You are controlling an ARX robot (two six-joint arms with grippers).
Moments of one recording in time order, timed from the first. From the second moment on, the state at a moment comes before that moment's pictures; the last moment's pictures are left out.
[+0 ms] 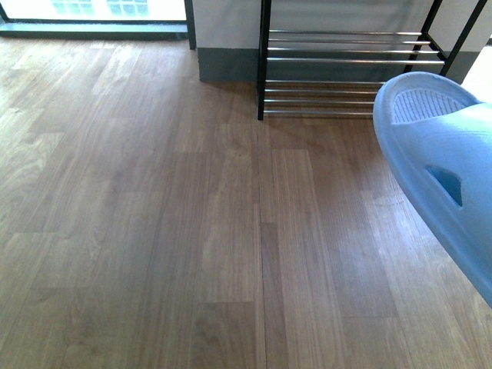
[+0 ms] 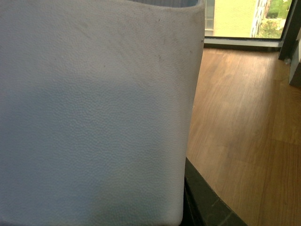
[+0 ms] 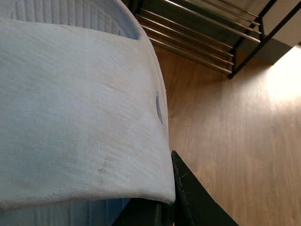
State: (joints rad) left arm -0.30 0.64 0.27 0.11 -0.76 -0.04; right arm 0.27 0.99 0.20 0.38 0.16 -0.25
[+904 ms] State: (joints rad) left arm -0.29 0.64 0.27 0.11 -0.76 -0.04; right arm 0.27 0.99 0.20 0.38 0.16 -0.25
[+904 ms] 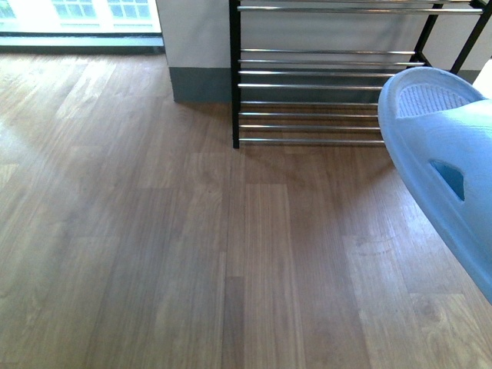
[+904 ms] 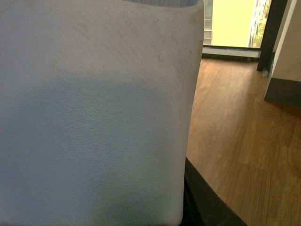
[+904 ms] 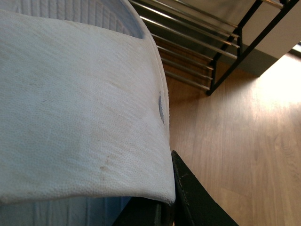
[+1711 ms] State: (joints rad) left arm -0.29 0.64 0.26 0.11 -0.76 -0.04; right arm 0.27 0.99 0.20 0.38 0.16 -0.25
